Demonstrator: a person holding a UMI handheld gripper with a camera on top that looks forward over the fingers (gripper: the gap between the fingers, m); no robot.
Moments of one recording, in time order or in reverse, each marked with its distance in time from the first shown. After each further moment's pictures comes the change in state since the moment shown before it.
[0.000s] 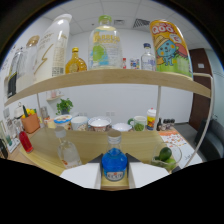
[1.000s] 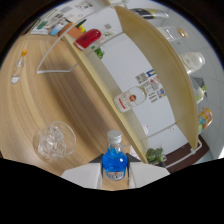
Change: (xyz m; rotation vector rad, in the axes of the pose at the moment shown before) arm -0.008 0.097 -0.070 -0.149 0.181 -1.008
